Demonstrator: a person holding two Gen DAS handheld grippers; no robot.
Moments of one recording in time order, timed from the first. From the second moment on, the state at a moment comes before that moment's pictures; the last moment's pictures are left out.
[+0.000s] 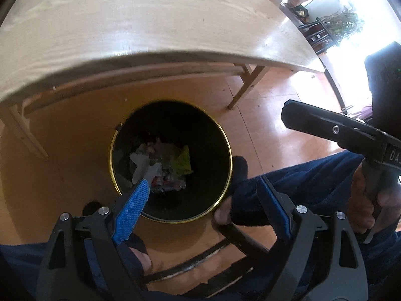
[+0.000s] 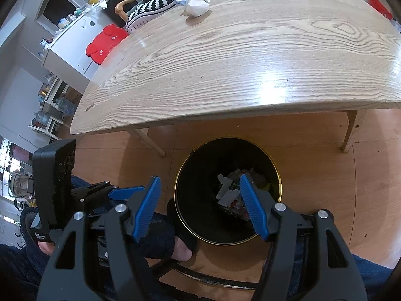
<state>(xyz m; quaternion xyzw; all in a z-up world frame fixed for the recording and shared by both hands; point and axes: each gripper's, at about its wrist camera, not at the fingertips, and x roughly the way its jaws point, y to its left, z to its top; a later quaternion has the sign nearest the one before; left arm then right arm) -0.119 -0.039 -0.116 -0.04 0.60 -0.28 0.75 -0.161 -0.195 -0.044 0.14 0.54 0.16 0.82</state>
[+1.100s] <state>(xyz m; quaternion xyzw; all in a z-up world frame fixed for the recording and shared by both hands) 0.239 -0.094 -0.061 0.05 0.43 -0.16 0.89 0.074 -0.253 0.006 0.15 0.47 0.11 0.86</state>
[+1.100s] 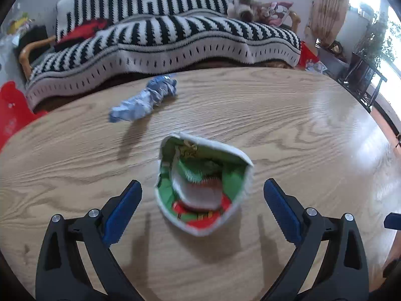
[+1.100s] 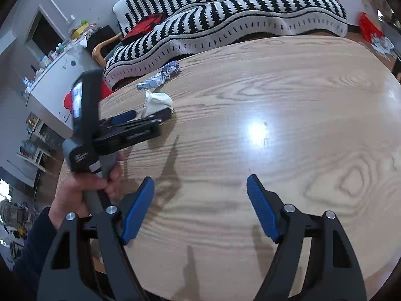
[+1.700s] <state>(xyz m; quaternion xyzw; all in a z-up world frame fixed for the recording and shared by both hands) 0.164 -0.004 -0.039 0.03 0.43 -0.11 0.89 0.285 -0.152 -0.010 0.17 0.50 0.10 0.84</state>
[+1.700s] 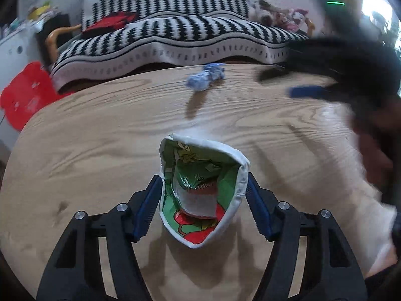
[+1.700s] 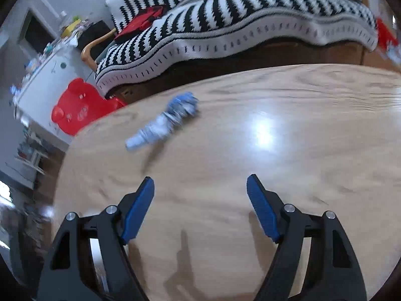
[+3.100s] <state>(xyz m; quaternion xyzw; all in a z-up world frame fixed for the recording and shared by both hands) -0.087 -0.043 -0.044 0.07 0.43 -0.19 0.88 -0.137 -0.176 -0.026 0.04 0.49 0.15 0.86</state>
